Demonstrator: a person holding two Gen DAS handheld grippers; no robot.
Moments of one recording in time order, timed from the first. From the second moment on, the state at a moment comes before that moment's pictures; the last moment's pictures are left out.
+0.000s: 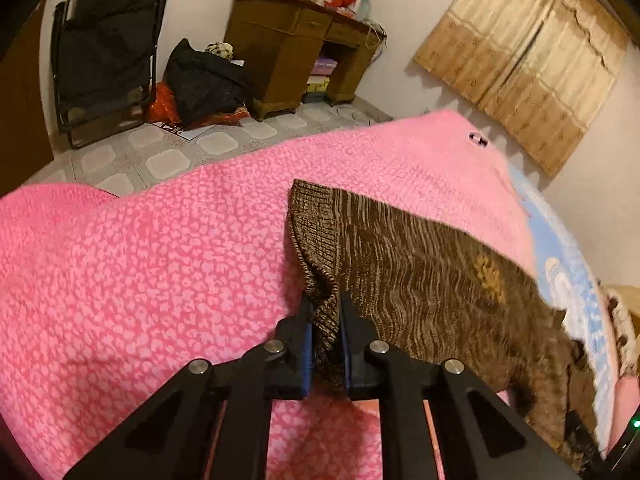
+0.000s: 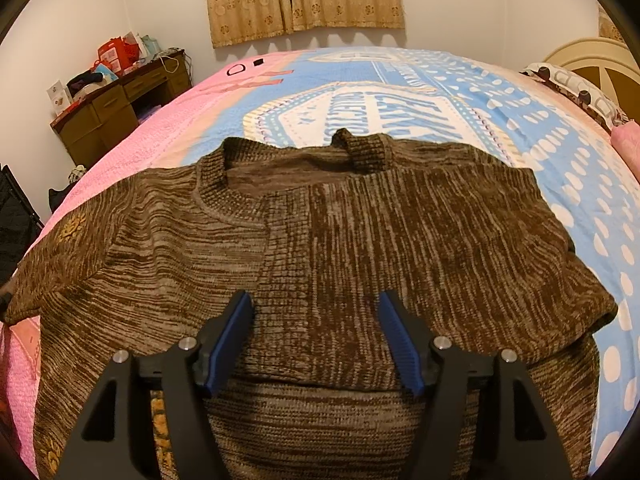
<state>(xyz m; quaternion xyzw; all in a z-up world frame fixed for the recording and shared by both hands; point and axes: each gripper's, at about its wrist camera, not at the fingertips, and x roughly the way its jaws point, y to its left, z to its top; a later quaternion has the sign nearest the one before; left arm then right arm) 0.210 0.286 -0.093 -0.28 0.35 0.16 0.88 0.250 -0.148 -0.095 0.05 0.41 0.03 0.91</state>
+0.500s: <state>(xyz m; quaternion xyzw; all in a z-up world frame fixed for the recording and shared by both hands) 0.238 0.251 -0.040 -0.24 0.34 0.14 0.90 0.233 -0.159 -0.079 0.08 0.35 0.02 0.93</state>
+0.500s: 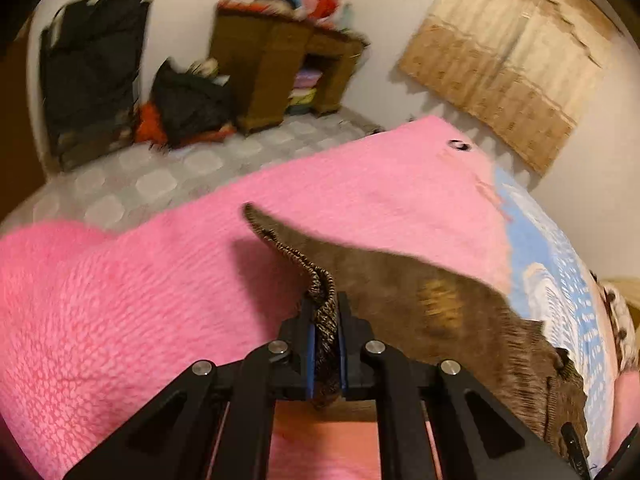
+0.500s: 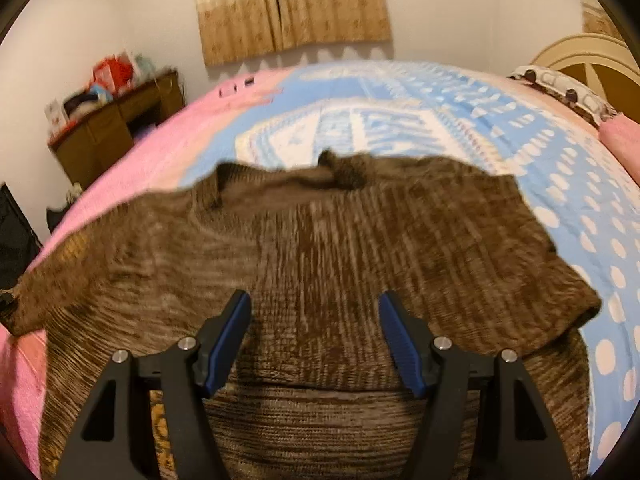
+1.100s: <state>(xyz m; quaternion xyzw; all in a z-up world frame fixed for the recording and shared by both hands) 0.264 -0.094 -0.082 0.02 0.42 -0.12 0.90 0.168 -0.273 -0.075 0.21 0.35 -0.04 0.91</state>
